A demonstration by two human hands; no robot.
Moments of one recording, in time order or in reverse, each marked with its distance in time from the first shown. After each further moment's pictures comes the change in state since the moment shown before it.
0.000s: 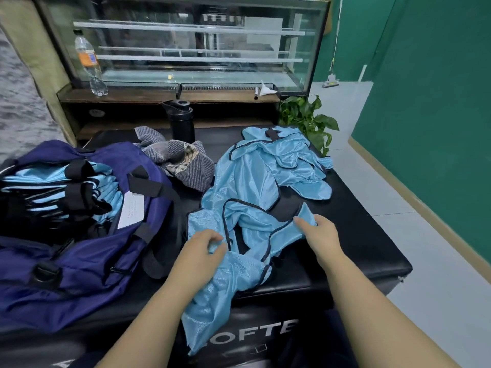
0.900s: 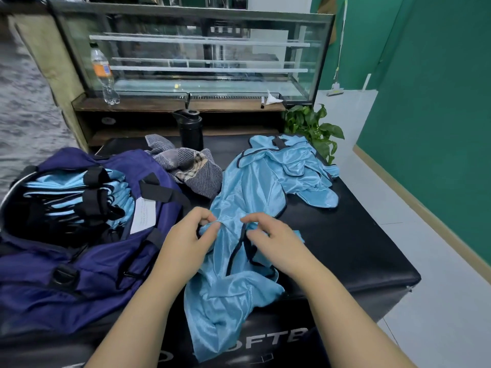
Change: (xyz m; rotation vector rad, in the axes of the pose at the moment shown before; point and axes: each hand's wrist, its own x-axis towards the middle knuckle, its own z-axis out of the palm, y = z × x) left_hand -0.006 0.028 -0.055 -0.105 0.208 0.215; right_hand -0.090 -0.083 0.048 -0.303 -0.499 -0.319
